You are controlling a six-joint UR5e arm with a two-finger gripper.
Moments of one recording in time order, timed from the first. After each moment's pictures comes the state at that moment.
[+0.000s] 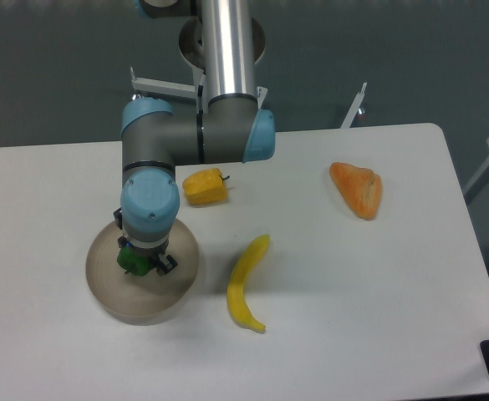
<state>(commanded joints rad) 1.89 -2.17 -1.27 -1.41 1.38 0.88</state>
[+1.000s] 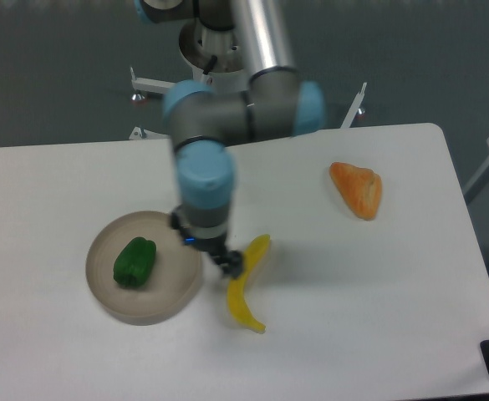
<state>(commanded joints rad) 2.18 -2.07 -1.25 -1.35 1.54 1.10</state>
